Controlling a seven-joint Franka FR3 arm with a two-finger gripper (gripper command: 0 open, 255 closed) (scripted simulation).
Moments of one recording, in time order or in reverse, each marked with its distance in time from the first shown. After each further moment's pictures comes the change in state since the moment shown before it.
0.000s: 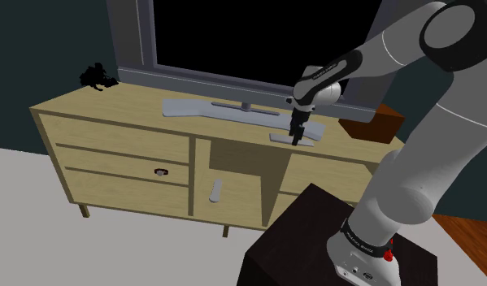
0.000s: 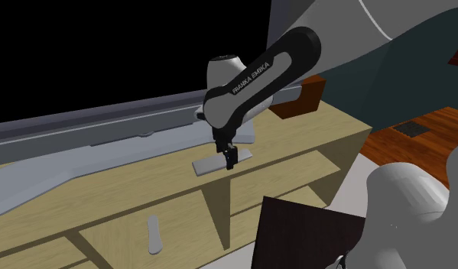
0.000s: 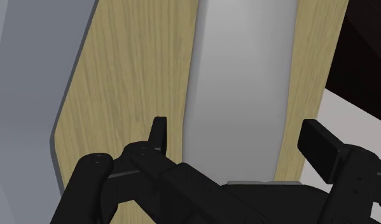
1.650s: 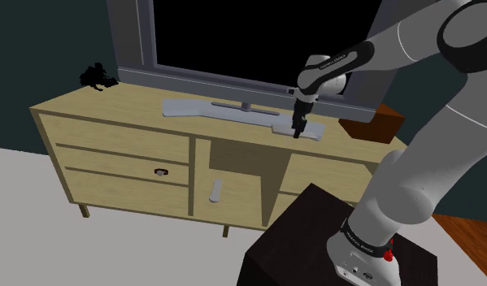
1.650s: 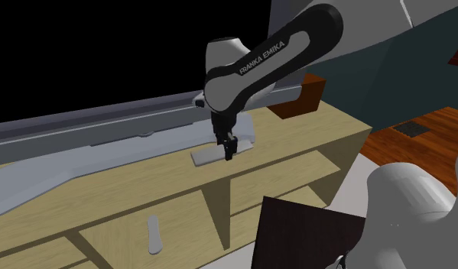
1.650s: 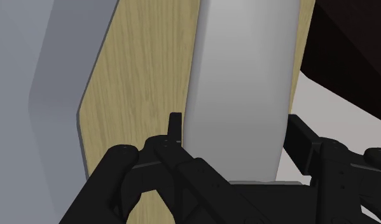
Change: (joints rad) arm -0.010 -0.080 0.018 0.046 -0.049 -0.114 0.038
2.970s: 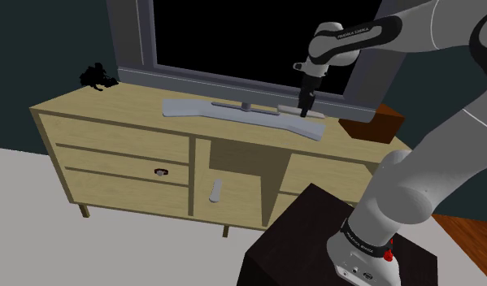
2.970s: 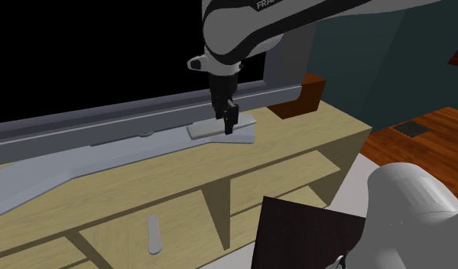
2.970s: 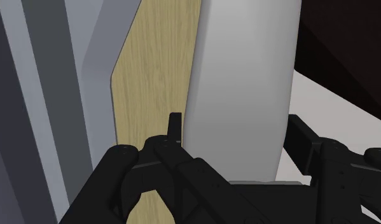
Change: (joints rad) arm -0.010 -0.134 0.058 0.167 -0.046 -0.289 0.050
